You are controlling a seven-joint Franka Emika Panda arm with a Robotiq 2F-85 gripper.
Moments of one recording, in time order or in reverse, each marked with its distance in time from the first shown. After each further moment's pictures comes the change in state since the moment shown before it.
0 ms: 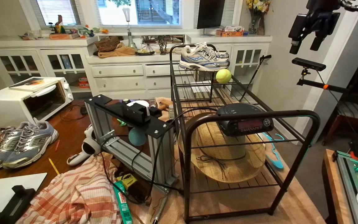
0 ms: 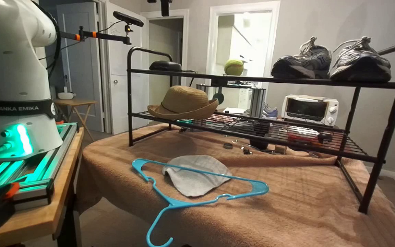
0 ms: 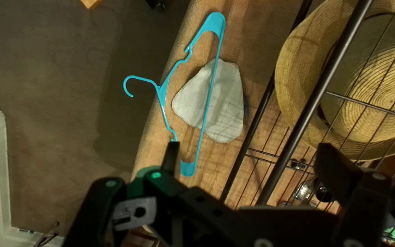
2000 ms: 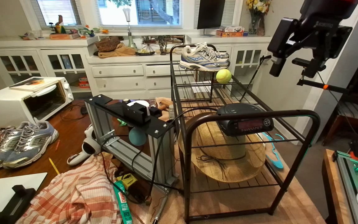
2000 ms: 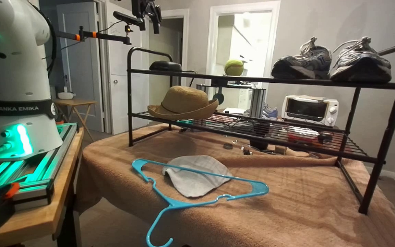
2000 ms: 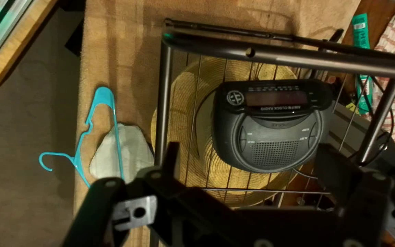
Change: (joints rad) arm 0.192 -0.024 0.326 -0.041 0.281 0.104 0.566
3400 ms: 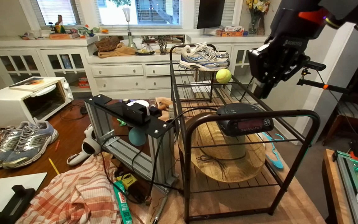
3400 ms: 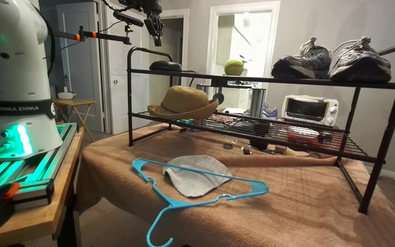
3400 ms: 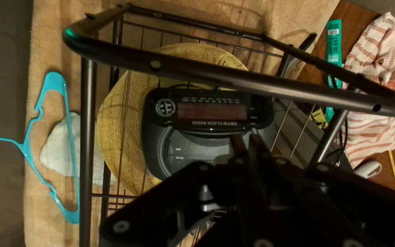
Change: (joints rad) arm 0.072 0.174 0.073 0.047 -0.058 0.183 0.071
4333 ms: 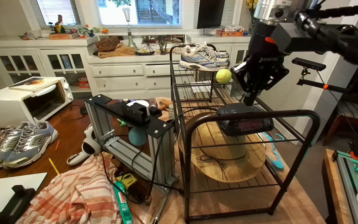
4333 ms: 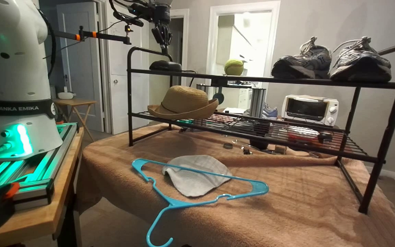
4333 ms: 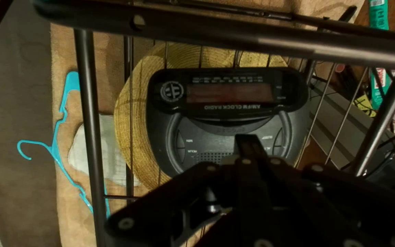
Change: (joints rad) arm 0.002 0.142 -0.028 0.040 -0.115 0.002 0.125
